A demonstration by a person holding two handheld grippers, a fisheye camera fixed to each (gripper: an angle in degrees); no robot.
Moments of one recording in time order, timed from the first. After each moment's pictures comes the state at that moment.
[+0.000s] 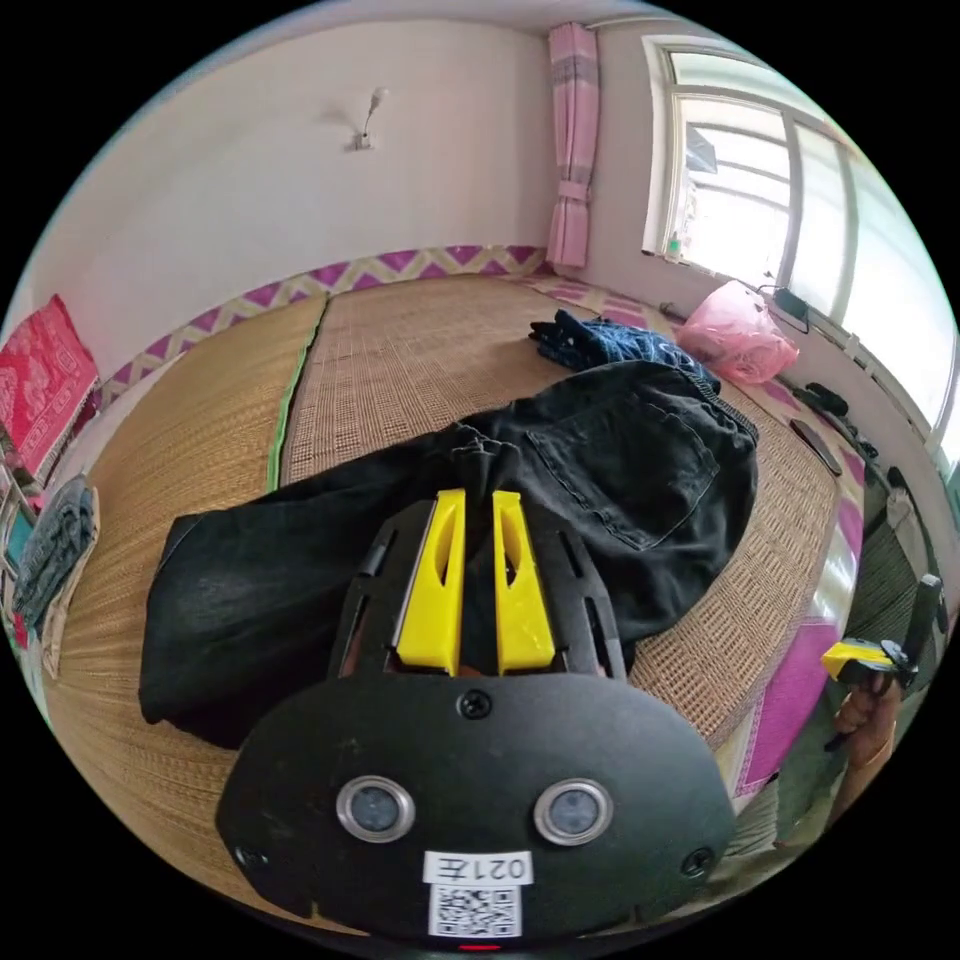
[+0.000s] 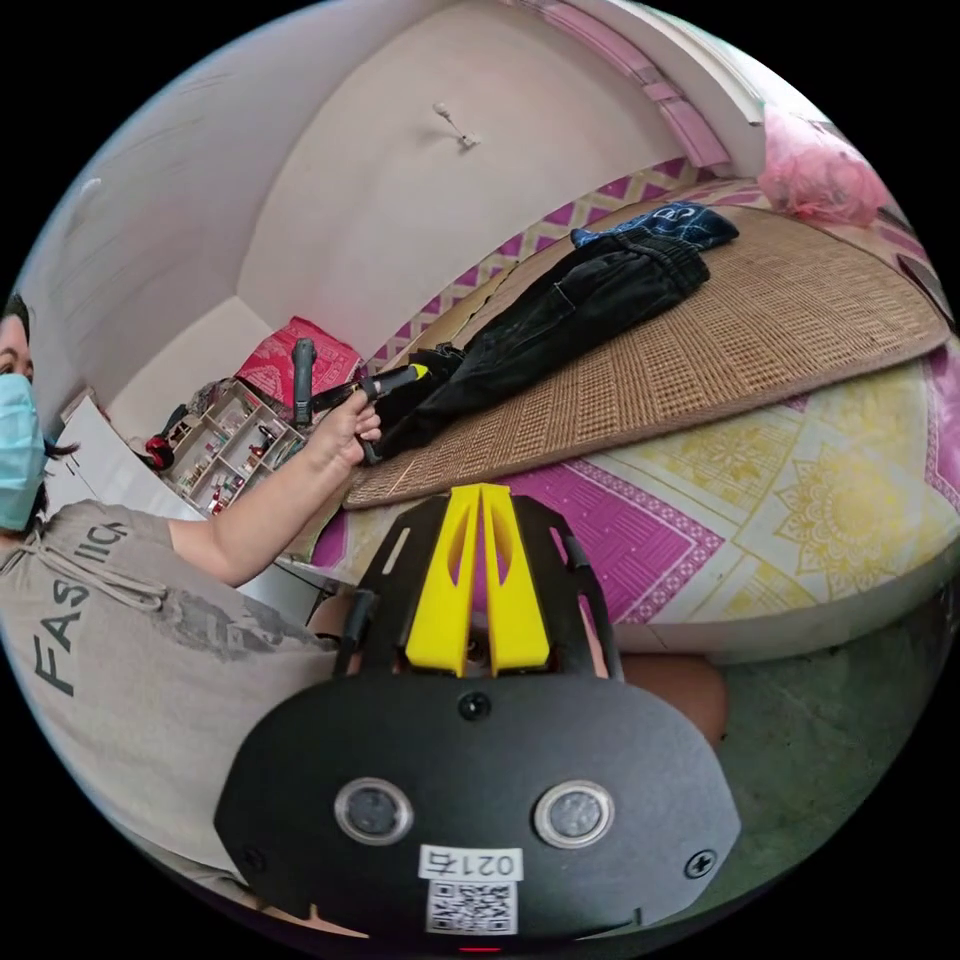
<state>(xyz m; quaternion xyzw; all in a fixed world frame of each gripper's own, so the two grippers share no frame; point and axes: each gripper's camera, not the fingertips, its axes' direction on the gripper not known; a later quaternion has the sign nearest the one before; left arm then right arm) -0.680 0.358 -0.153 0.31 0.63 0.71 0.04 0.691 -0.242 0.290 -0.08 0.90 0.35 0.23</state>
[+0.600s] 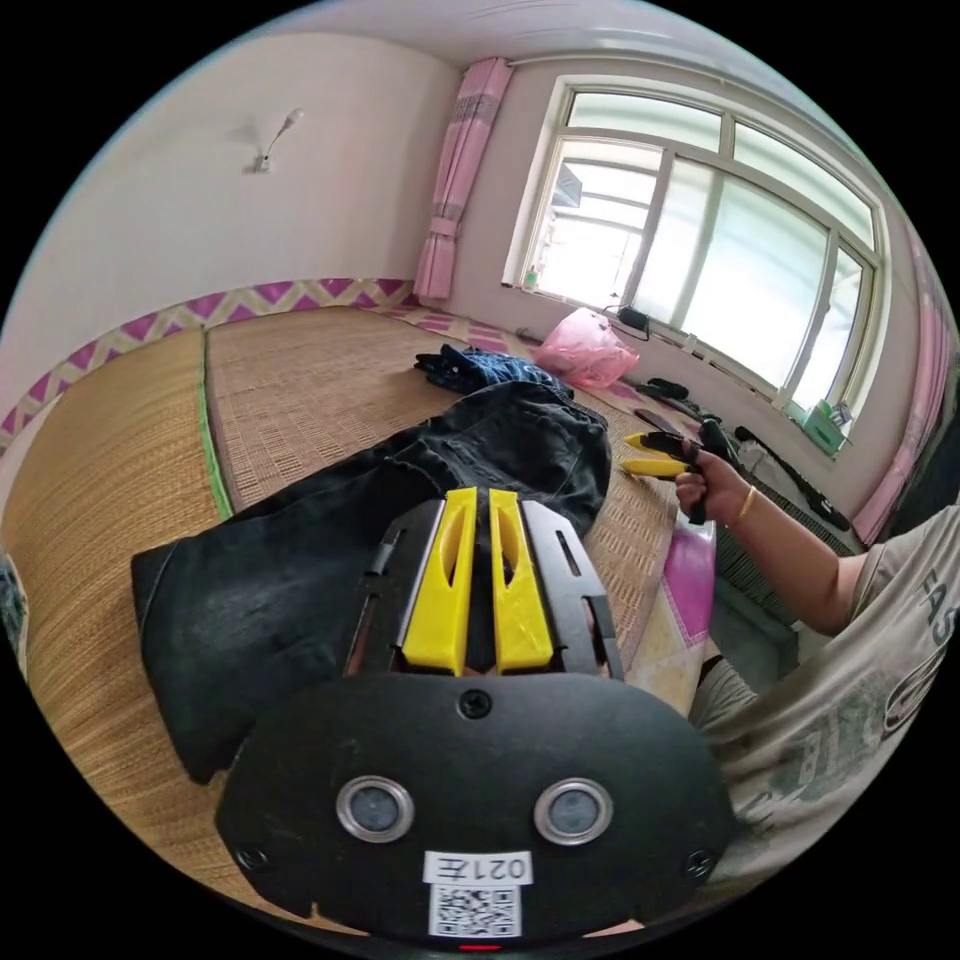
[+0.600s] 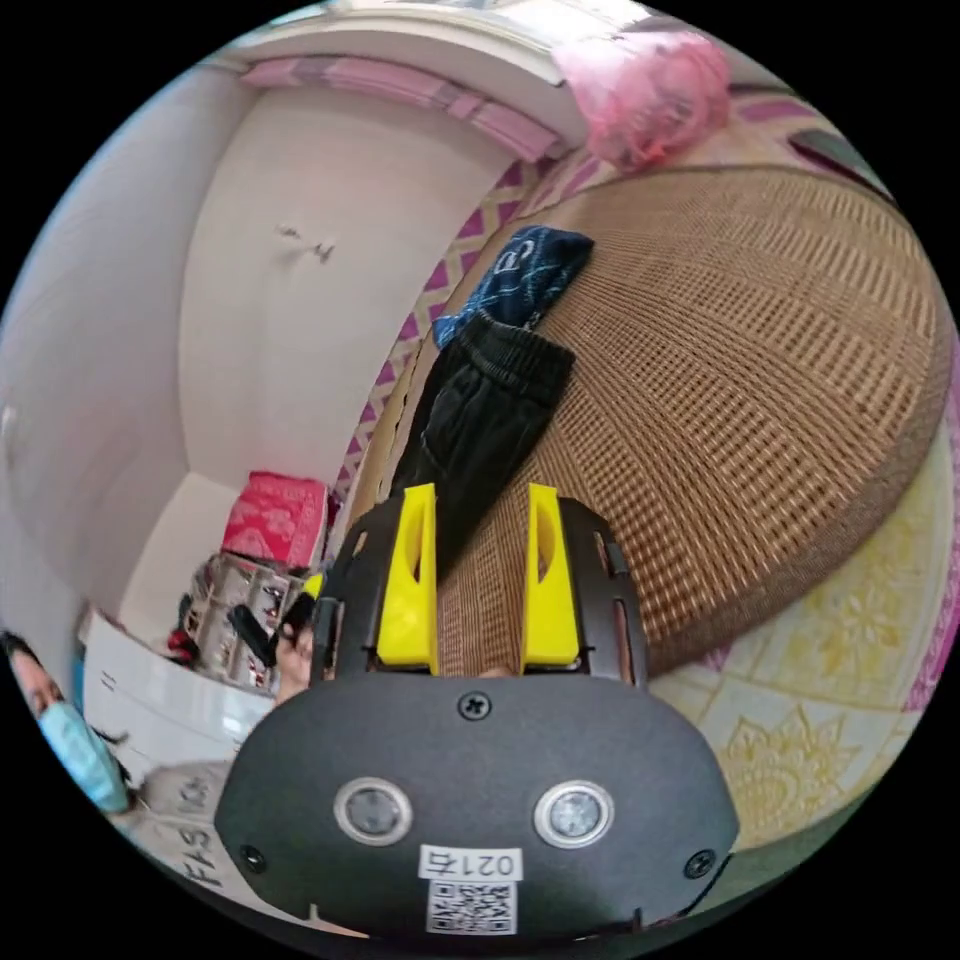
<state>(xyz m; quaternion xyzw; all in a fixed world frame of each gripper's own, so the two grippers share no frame) -0.618 0.237 -0.147 0.22 0.64 0.72 -0.16 0.635 -0.348 0.144 0.15 0.92 0.32 0.15</state>
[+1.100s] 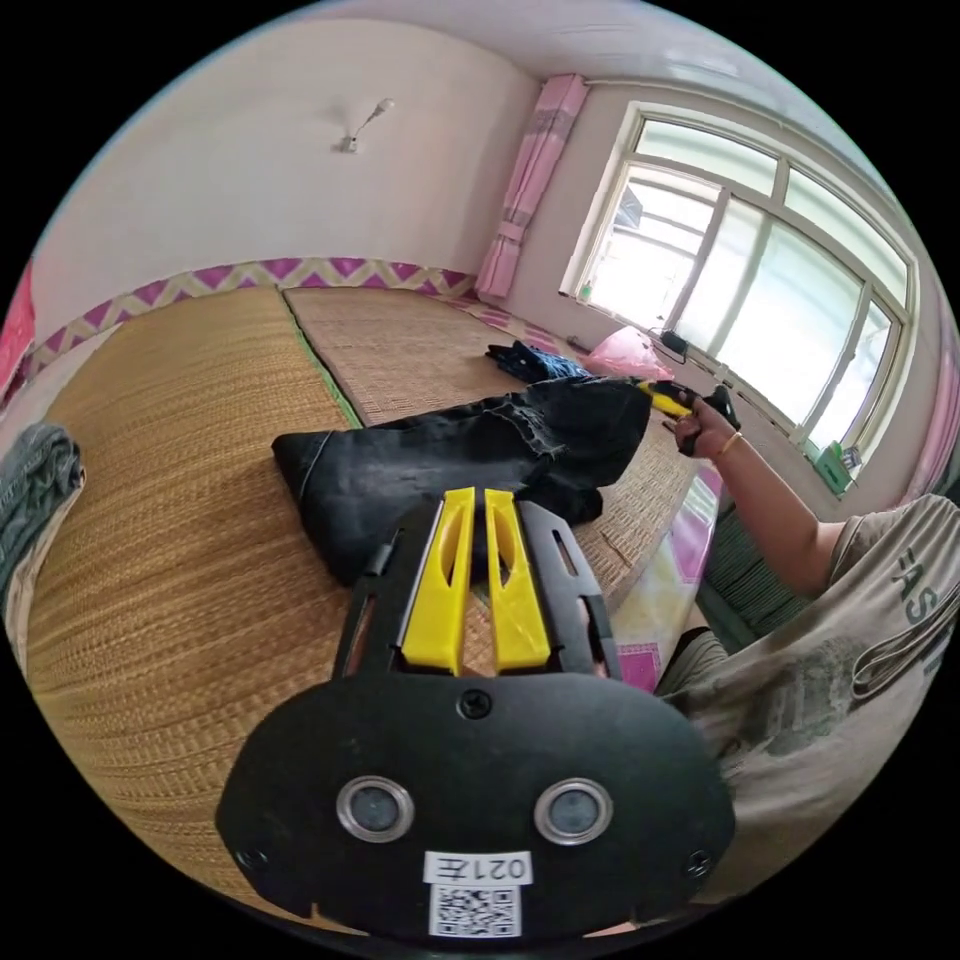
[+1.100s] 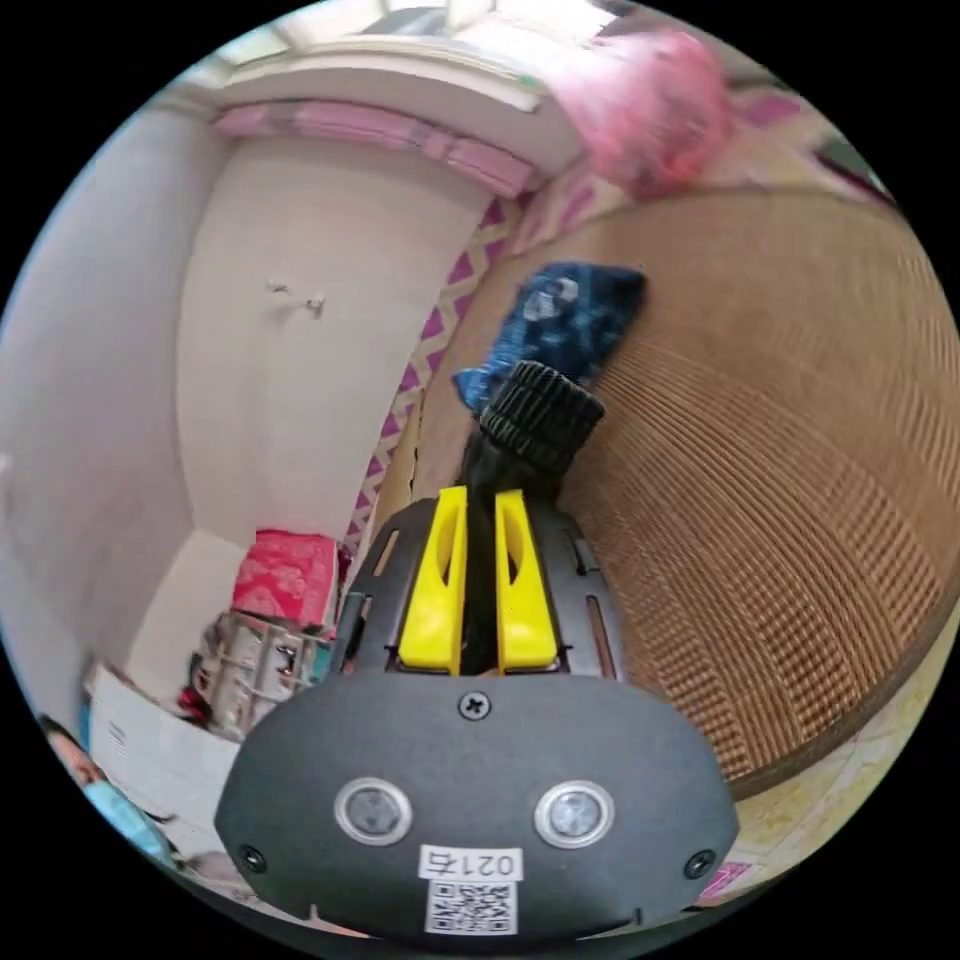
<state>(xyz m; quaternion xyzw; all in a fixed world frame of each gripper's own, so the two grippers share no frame) -0.506 0.092 -0.123 0.18 0.67 0.72 -0.08 0.786 -0.387 0.120 0.14 0.95 0.24 0.16</state>
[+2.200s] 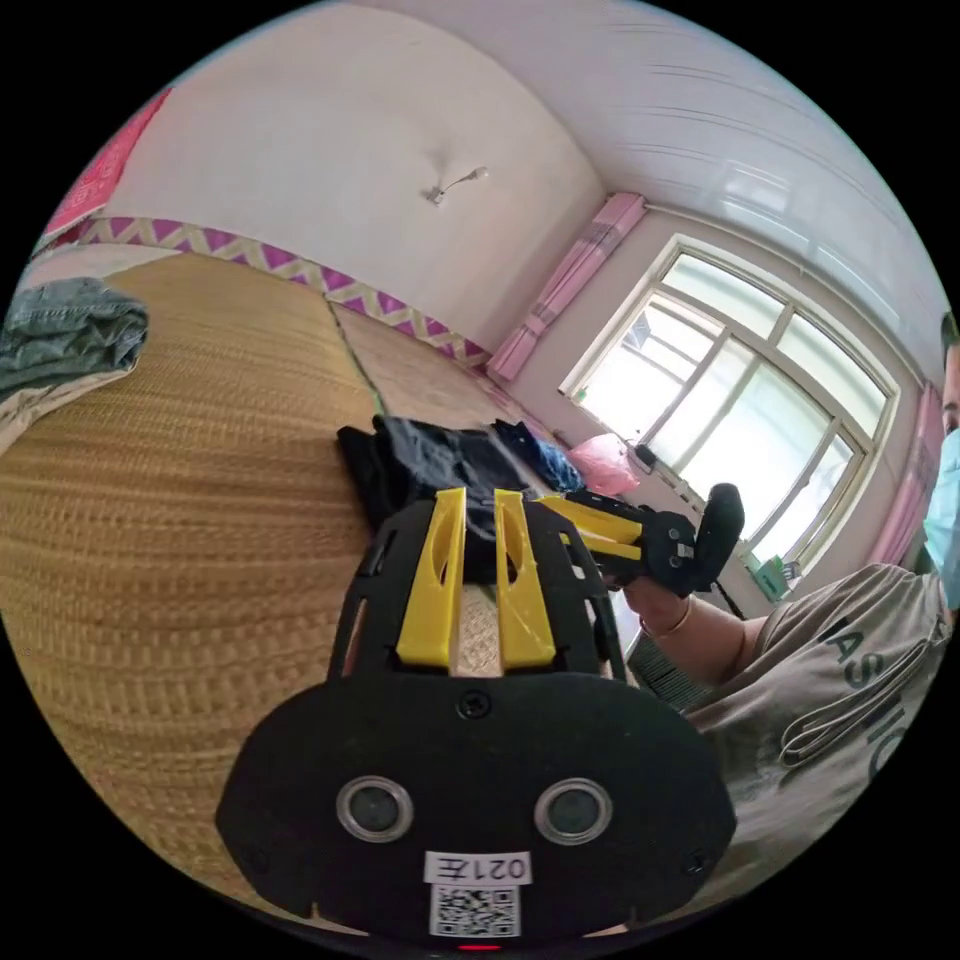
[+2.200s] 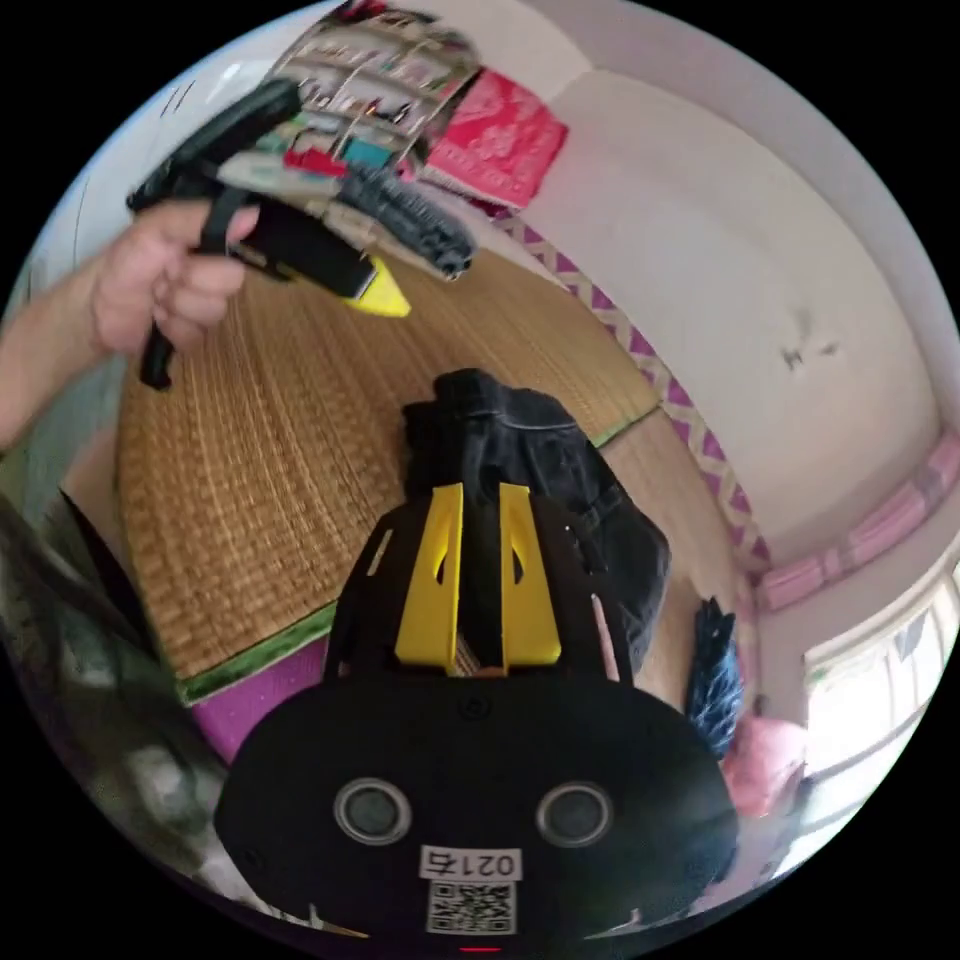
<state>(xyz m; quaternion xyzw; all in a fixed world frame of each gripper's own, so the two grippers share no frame) -0.416 -0.022 -0.121 0.04 0.75 0.65 -0.09 1.393 0.019 0.271 -0.65 0.72 0.23 0.14</state>
